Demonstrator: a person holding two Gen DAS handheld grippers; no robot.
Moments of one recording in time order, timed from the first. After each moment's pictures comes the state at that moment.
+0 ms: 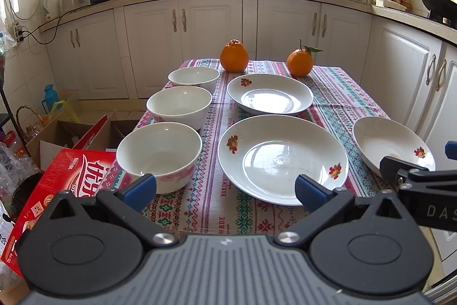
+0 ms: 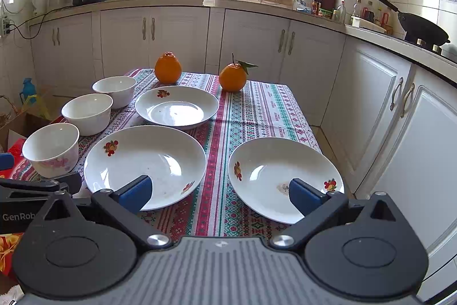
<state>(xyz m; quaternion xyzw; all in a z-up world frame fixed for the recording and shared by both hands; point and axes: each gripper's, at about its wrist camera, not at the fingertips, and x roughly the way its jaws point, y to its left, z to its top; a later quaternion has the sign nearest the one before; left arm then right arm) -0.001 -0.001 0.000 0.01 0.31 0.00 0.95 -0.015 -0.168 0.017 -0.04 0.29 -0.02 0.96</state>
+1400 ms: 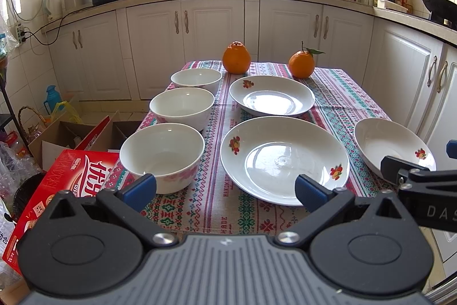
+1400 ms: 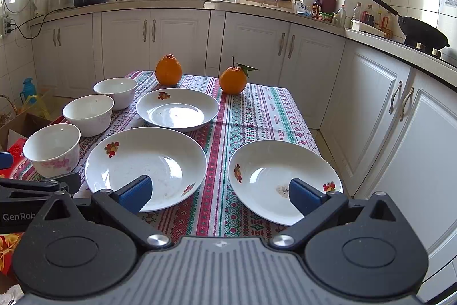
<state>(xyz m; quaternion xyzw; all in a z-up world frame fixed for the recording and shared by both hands) -0.003 0.001 0.002 0.01 0.30 0.00 0.95 -0.018 -0.167 0.020 -0.04 0.29 -0.02 0.96</state>
